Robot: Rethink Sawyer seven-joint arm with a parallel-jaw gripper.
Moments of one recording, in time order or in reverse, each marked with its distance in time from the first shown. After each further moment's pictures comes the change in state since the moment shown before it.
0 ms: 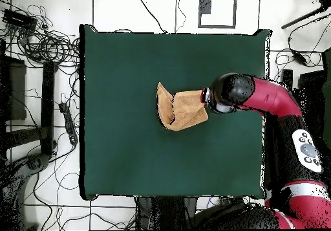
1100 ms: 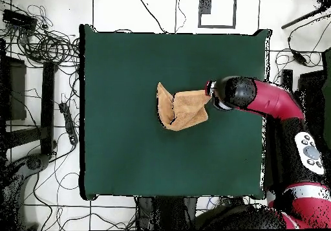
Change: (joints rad) arm -0.017 0.001 0.000 0.014 -0.004 -0.223 0.000
